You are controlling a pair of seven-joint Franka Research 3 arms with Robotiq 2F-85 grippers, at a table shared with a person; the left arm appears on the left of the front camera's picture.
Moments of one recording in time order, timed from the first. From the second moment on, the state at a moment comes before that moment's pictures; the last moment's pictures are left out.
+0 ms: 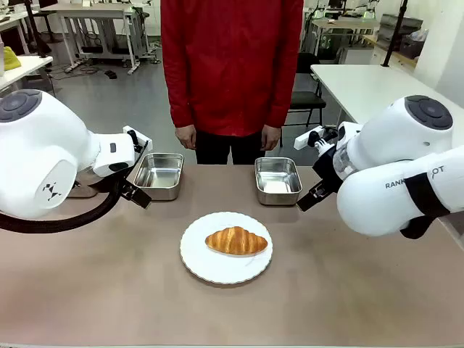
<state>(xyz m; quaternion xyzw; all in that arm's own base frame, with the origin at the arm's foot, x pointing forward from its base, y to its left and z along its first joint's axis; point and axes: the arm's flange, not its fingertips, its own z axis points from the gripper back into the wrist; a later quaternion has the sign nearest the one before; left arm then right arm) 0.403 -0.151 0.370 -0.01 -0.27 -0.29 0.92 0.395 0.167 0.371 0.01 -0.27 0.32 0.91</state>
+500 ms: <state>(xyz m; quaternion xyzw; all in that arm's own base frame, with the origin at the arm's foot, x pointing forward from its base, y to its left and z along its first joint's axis) 0.403 -0.151 0.370 -0.01 -0.27 -0.29 0.92 0.395 0.167 0.371 0.01 -0.27 0.32 0.91</state>
